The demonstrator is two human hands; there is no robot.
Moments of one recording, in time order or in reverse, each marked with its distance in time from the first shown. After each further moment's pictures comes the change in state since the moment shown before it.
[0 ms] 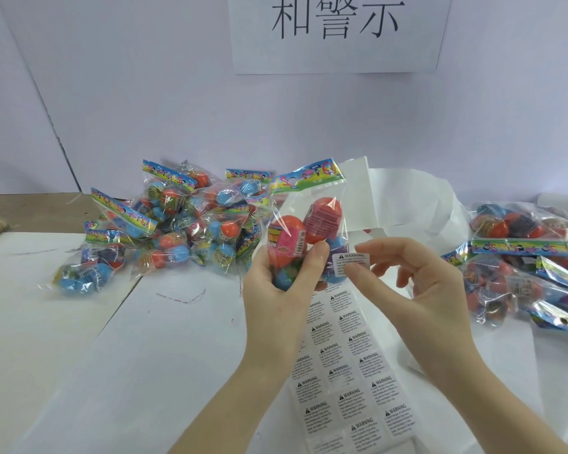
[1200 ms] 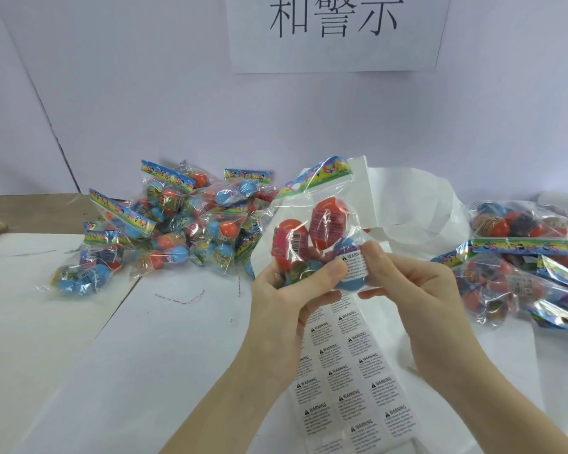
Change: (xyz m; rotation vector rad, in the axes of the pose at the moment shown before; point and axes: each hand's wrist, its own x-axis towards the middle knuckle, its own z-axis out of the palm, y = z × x) left_hand -0.002 0.010 -0.004 -0.273 -0.215 -0.327; right_hand 0.002 -0.002 0.001 0.272 -0.095 0.277
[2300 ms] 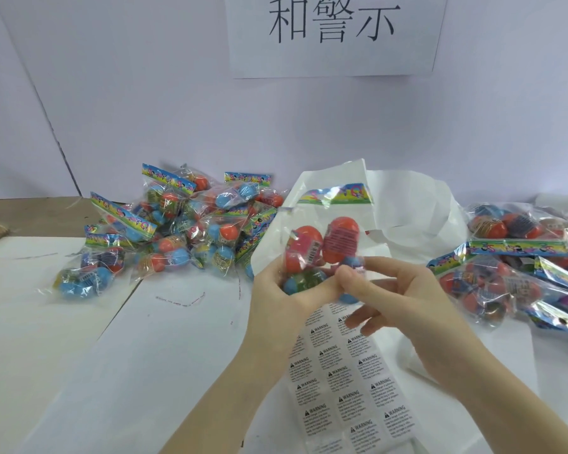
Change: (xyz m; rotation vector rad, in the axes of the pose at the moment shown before) left_hand 0.005 -0.004 -0.007 0.346 0.006 0.111; right_hand 0.002 -0.006 -0.006 -0.083 -0.123 0.268
